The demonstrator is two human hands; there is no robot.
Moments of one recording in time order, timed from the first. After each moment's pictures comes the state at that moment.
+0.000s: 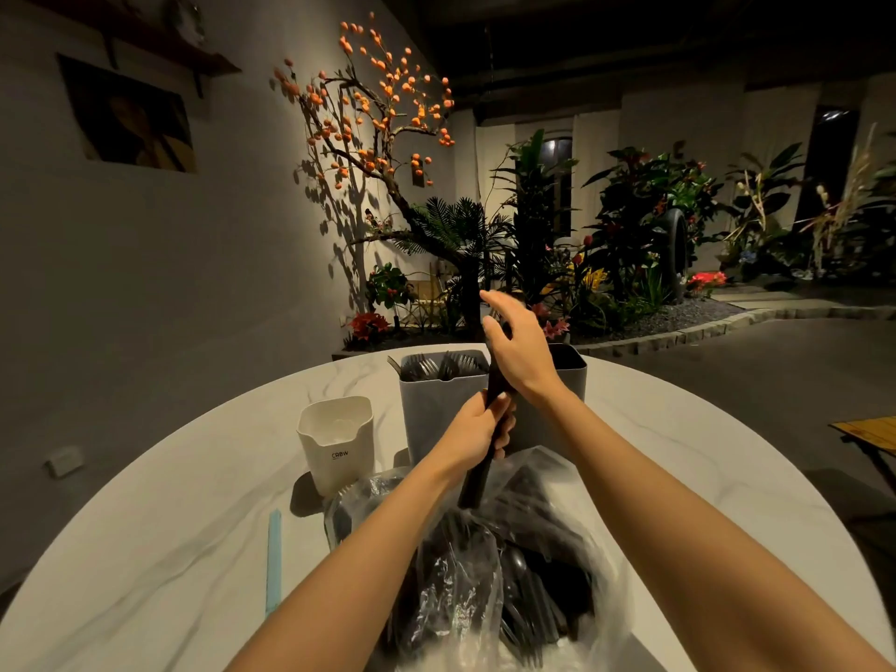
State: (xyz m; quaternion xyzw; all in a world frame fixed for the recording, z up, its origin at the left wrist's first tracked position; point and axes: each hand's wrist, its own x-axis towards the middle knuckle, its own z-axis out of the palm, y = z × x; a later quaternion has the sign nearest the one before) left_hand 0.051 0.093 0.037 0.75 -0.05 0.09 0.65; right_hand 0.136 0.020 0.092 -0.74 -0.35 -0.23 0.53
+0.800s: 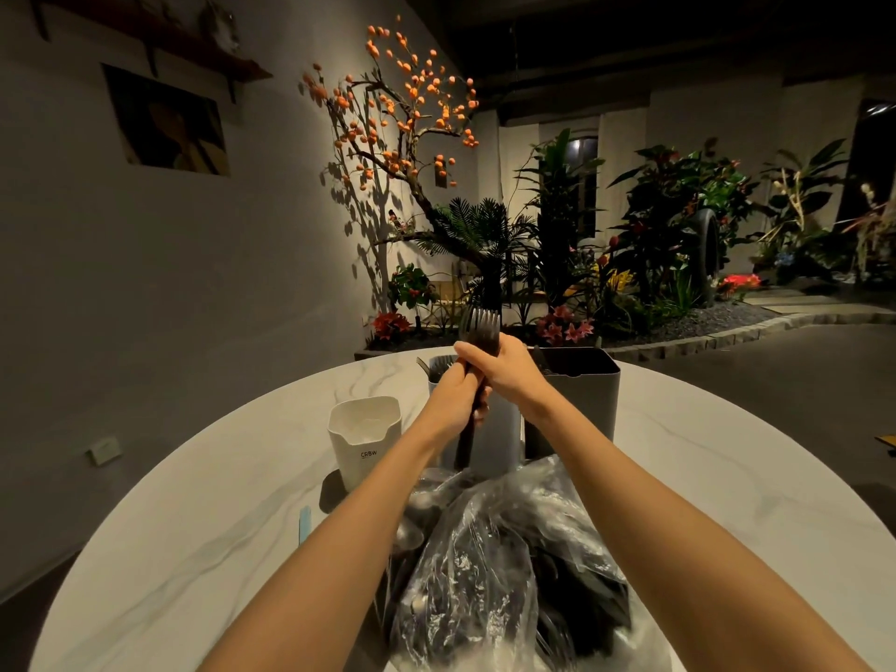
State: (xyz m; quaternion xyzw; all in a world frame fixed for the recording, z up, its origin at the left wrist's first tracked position) left_hand 0.041 0.138 0.069 0.77 0.00 0.19 0.61; right_hand 0.108 0.056 0.090 -0.70 -0.36 0.00 0.62
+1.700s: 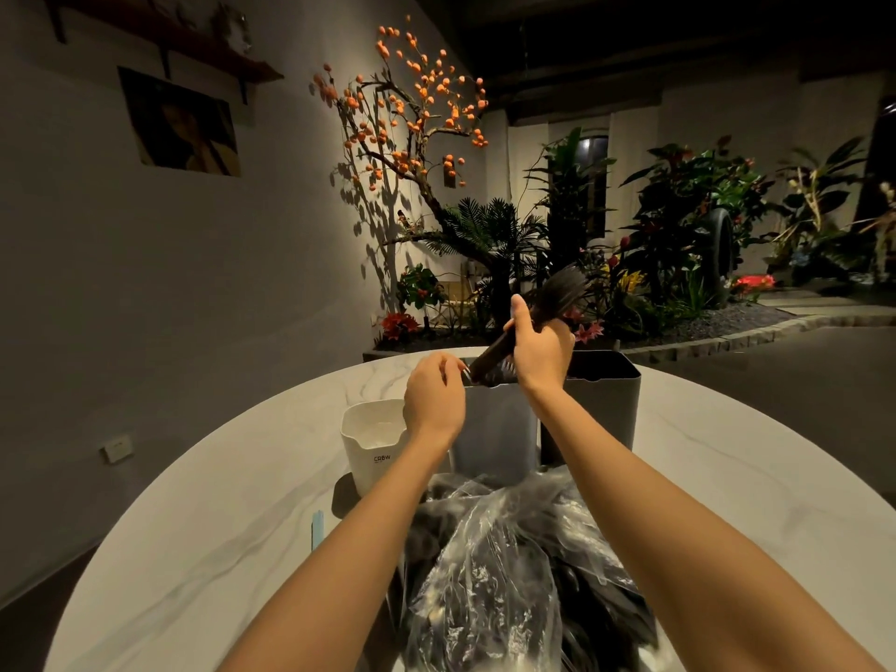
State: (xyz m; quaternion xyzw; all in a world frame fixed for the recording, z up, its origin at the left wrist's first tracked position) left_hand 0.058 0.168 0.059 0.79 0.16 0.44 0.39; right_hand 0.133 0.078 0.092 -0.65 -0.14 -0.20 0.72
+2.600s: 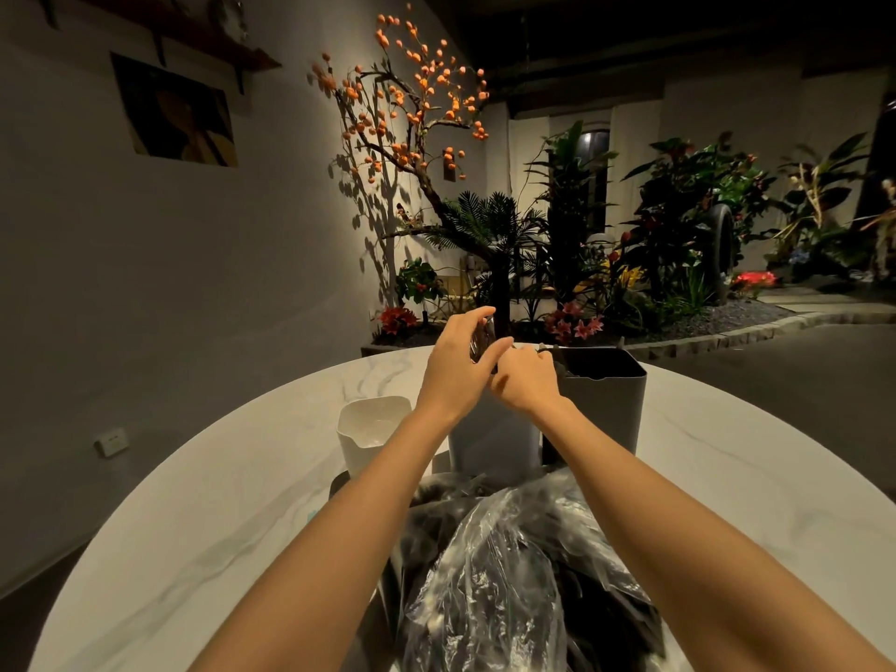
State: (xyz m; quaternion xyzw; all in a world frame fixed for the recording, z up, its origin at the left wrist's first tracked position) left_hand 0.074 0.171 0.080 0.85 -0.05 0.42 0.32; right_hand 0.137 0.077 0.077 -0.92 -0.29 -0.20 0.14
